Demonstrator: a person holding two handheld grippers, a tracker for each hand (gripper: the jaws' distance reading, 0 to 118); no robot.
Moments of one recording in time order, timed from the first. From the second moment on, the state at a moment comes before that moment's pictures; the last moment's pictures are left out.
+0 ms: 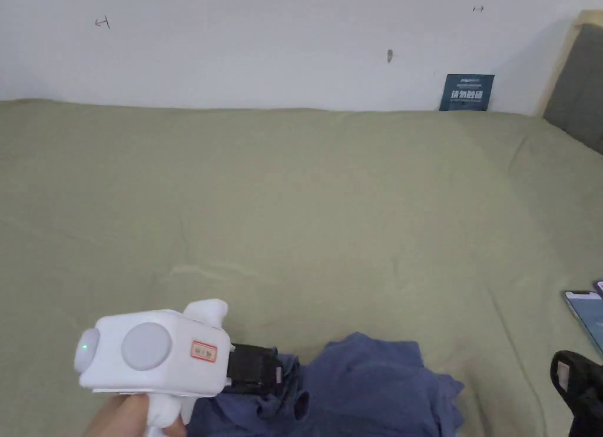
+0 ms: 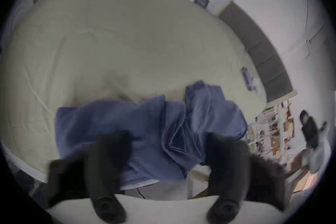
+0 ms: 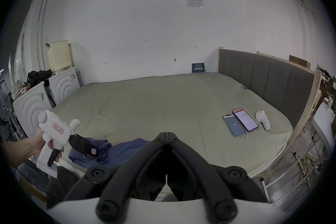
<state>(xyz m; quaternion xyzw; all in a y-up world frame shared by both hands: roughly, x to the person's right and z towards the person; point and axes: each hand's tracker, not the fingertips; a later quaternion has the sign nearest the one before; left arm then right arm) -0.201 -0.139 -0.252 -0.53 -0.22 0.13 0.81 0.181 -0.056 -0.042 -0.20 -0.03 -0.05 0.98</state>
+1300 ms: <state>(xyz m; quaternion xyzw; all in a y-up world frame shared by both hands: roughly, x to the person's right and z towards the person) -0.342 -0.161 -0.240 -0.54 -0.17 0.22 0.79 0.145 -0.065 -0.061 -0.22 0.02 -0.06 0.97</state>
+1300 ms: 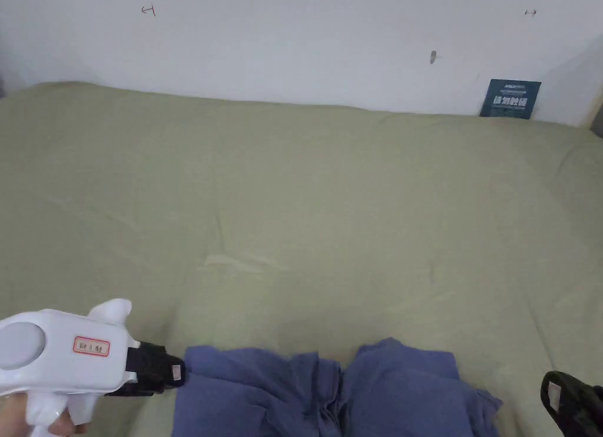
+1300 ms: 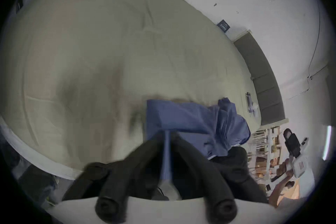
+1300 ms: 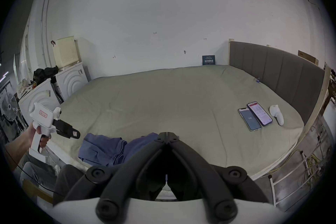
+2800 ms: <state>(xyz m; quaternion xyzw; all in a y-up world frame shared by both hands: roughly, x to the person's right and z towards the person) -0.188 -0.071 -0.230 -0.53 -0.22 0.11 0.81 0.155 -0.041 -0.059 -0.16 -0.03 -0.01 0.99</state>
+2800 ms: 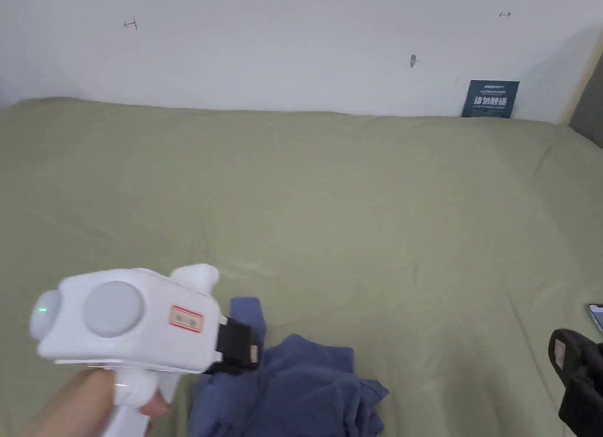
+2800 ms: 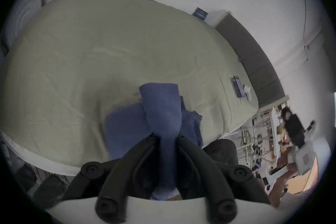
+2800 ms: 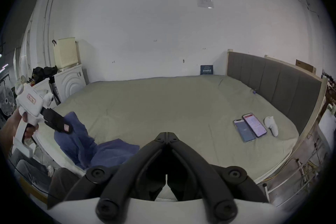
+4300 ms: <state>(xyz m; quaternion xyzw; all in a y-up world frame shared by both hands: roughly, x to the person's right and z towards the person) -0.177 -0.161 -0.220 -0.50 -0.34 0.23 0.77 0.124 -0.107 -0.122 -0.33 0.14 -0.11 0.93</state>
